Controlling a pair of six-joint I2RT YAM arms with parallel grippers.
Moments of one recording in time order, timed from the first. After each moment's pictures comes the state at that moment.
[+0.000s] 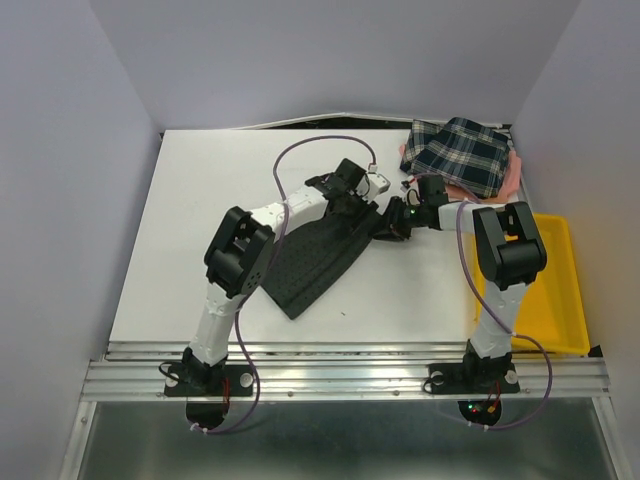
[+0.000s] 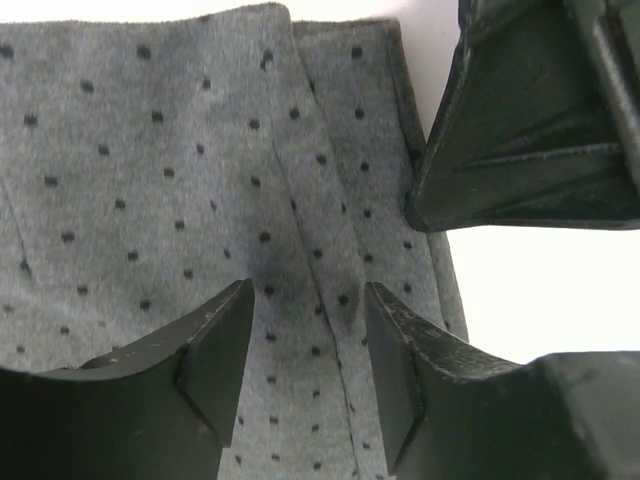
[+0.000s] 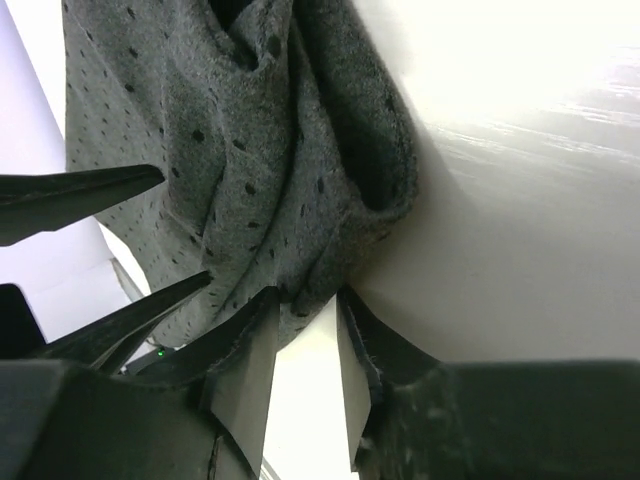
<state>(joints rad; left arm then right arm) -0.71 2.15 1.71 -0.50 0.14 0.17 0.19 1.99 1.12 -0.07 -0.66 0.60</state>
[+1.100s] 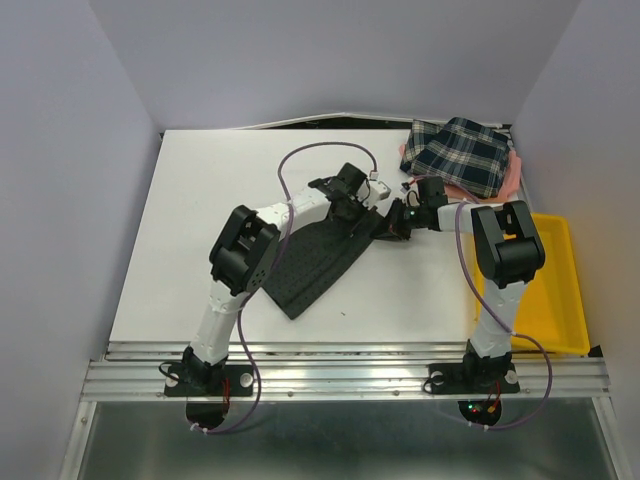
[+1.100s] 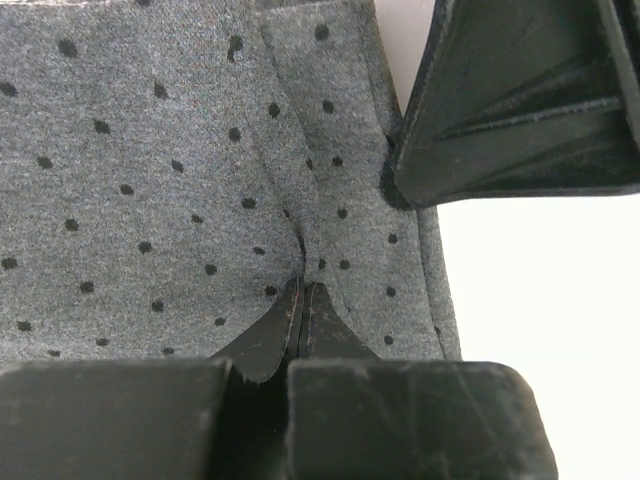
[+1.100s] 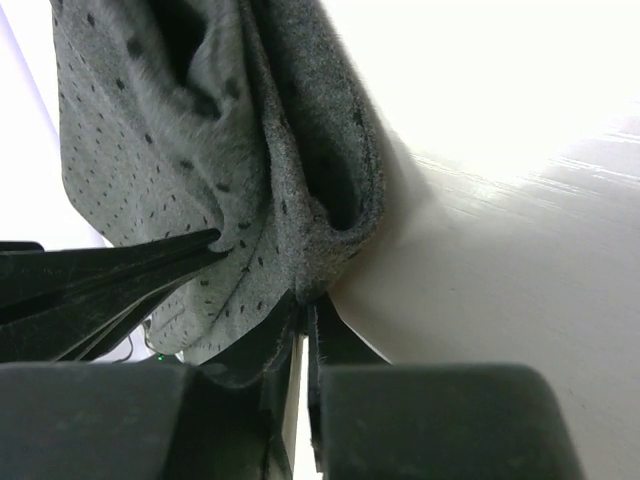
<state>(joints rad) -0.71 2.21 1.74 -0.54 0.20 0.16 0.18 2.01 1.11 -0.04 -0.66 0.61</state>
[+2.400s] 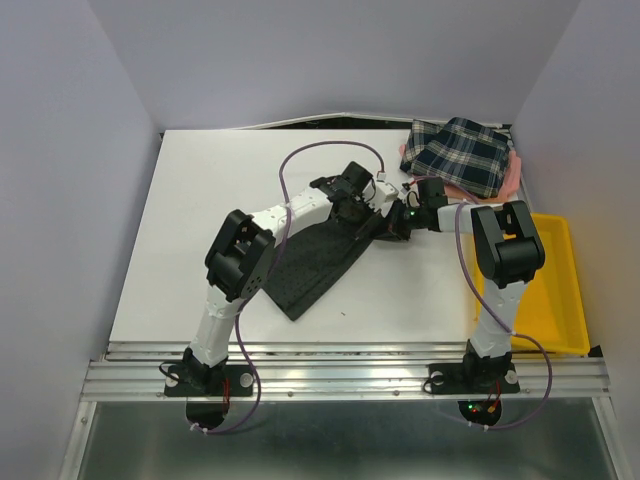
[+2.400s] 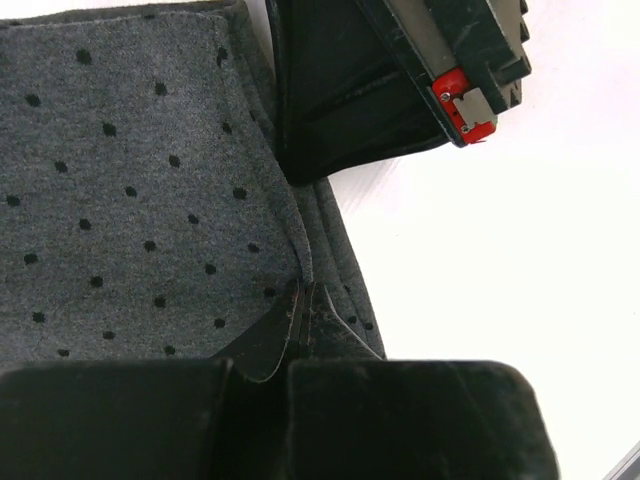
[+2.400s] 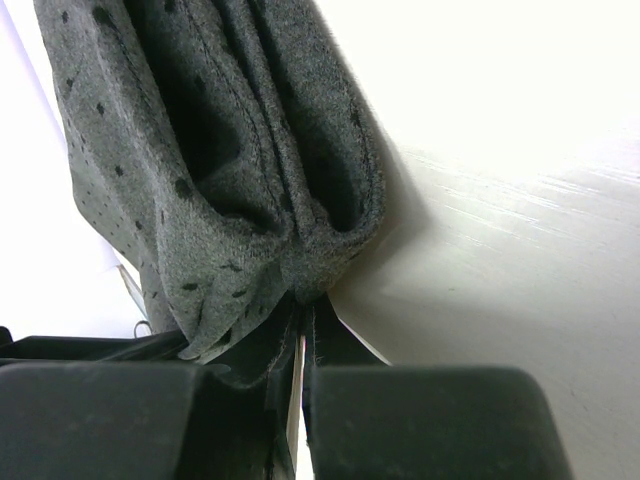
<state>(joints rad) -0.75 2.14 1.74 -0.61 0.26 0.15 0.18 2.01 1.11 -0.03 -0.67 0.63</state>
